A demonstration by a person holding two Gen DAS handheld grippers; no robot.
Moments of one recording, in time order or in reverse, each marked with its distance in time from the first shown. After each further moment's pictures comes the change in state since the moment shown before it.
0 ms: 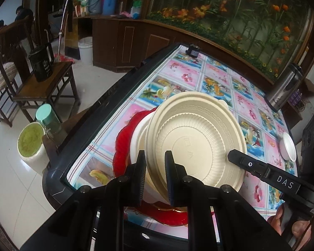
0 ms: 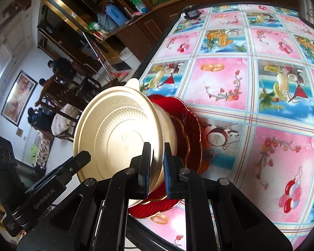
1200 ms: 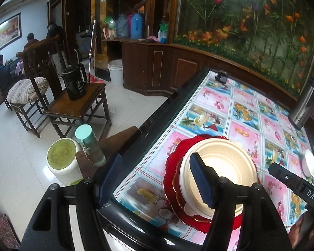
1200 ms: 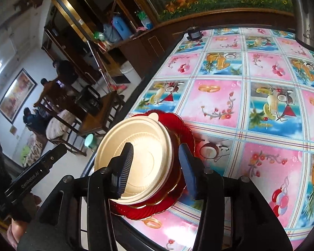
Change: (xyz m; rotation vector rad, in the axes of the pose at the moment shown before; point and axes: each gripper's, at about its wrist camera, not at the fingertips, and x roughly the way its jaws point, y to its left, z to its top) left arm -0.044 0.026 0.006 -0.014 -0.184 0.210; right arm -0.032 0.013 -0.007 -0.081 -0.144 -0.029
